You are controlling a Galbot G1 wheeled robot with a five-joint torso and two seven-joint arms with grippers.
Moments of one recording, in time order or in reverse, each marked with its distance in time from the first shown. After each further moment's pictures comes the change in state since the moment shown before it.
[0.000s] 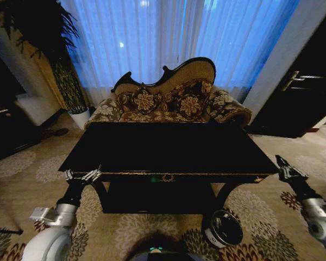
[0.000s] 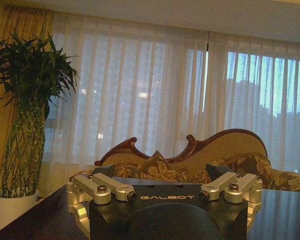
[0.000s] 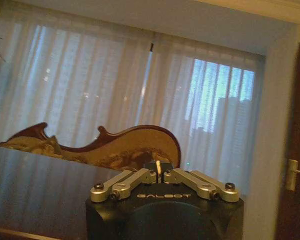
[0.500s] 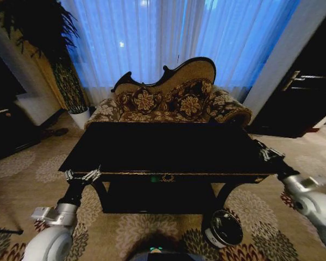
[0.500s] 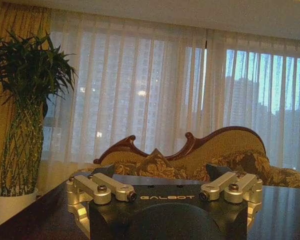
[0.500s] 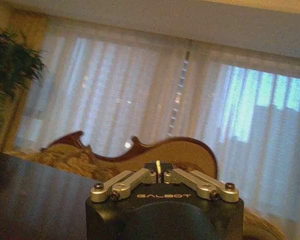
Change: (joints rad) left arm 0.005 -0.003 0.011 0.001 0.015 0.000 0.003; right arm 0.065 -0.140 -0.091 0.097 -0.003 -0.067 0.054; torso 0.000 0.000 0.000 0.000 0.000
